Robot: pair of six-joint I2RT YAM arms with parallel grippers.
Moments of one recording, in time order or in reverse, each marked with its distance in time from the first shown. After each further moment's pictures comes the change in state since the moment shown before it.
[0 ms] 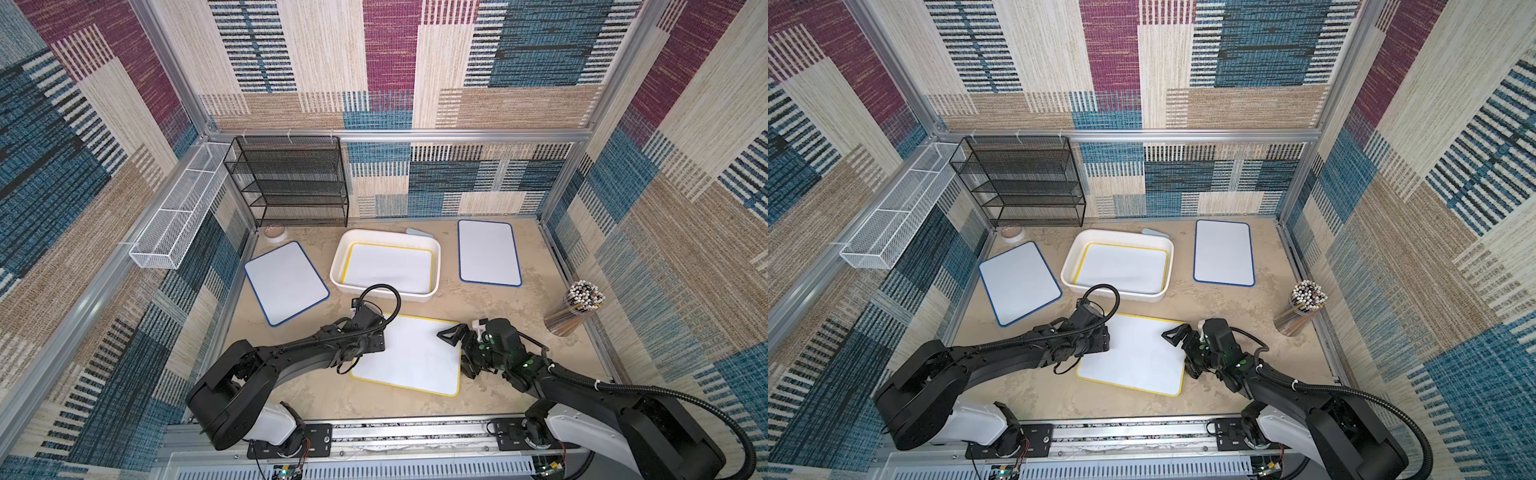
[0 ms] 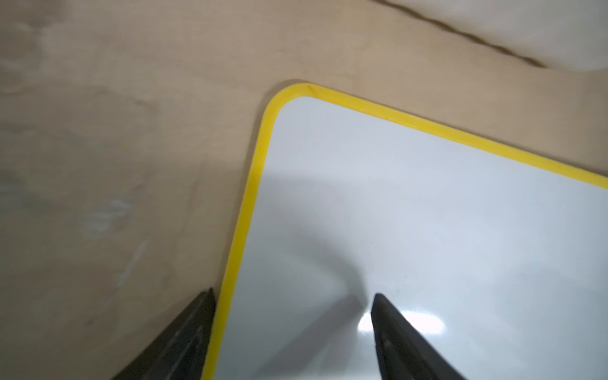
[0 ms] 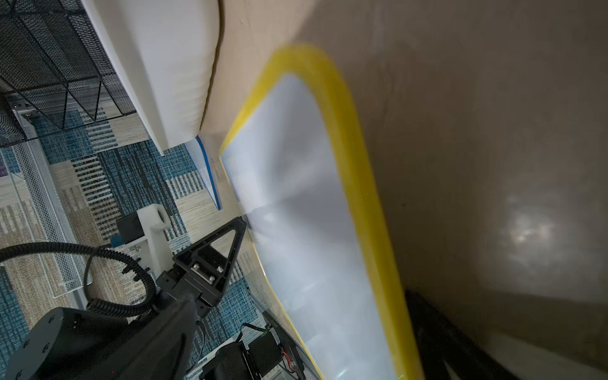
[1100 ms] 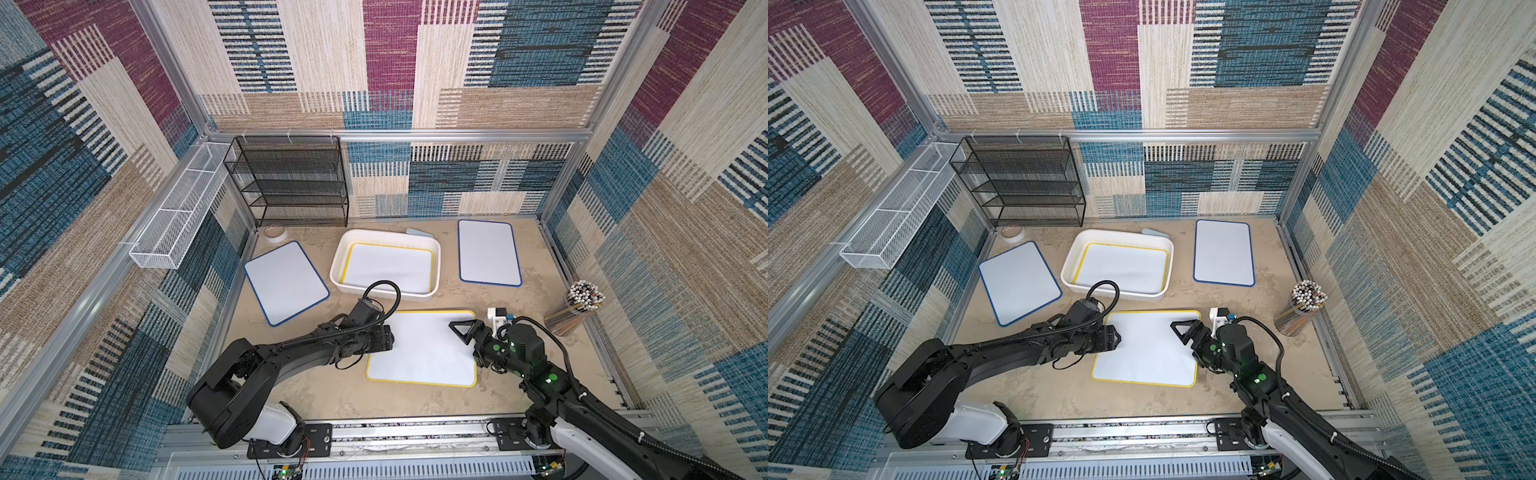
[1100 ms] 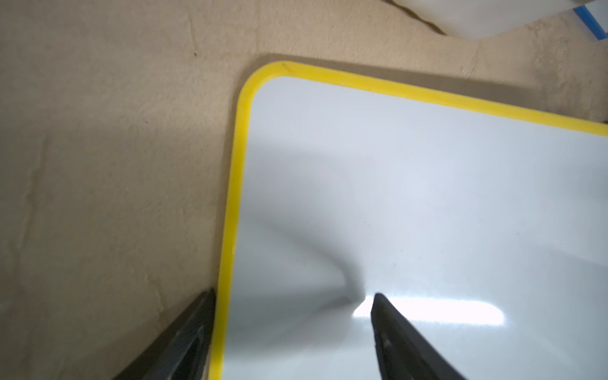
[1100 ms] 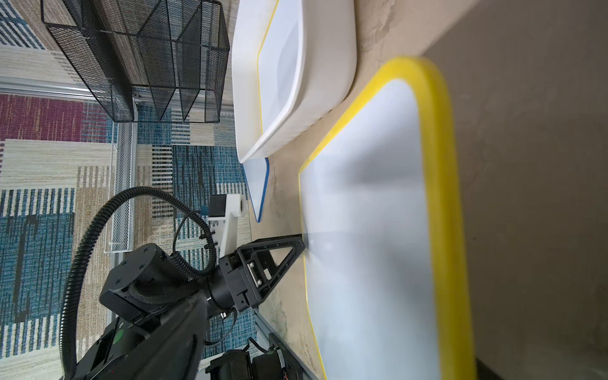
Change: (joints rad) left arm 0.044 0.008 0.009 0.022 0.180 0.008; right arm -0.010 -0.401 0.009 -0.171 0.145 -0.164
